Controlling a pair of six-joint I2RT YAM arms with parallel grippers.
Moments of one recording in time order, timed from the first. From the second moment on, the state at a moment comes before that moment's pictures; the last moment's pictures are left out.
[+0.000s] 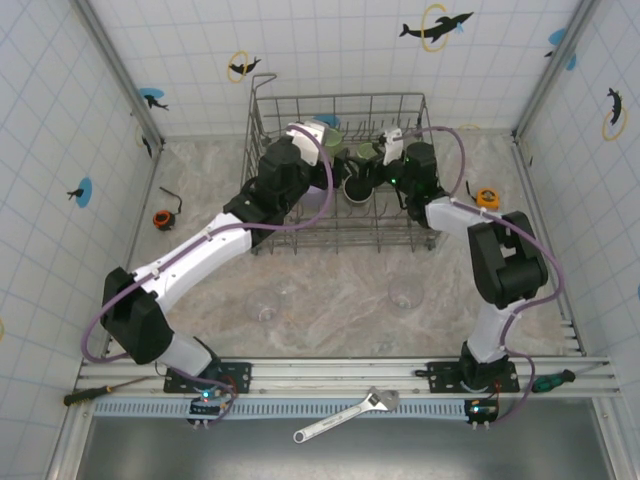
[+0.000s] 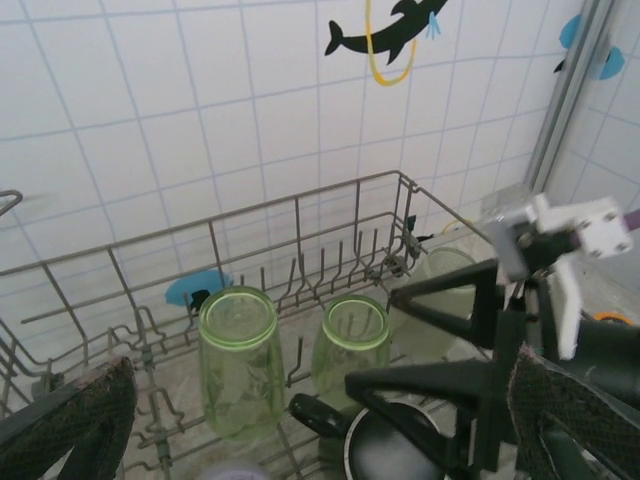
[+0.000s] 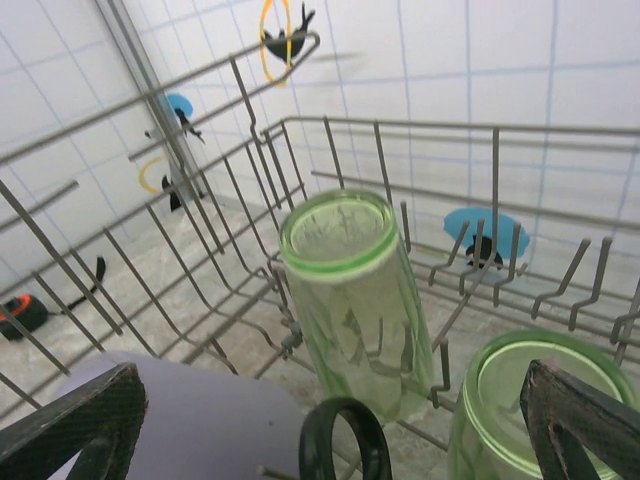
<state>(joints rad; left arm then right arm) -0.73 1.50 1.30 0.00 -0.21 -0.03 0.37 1.82 1.13 0.55 -0.39 0.16</state>
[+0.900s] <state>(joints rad) -0.64 1.48 1.42 -0.56 -0.59 -0.43 0.39 1.35 1.05 -0.01 -0.19 0.27</state>
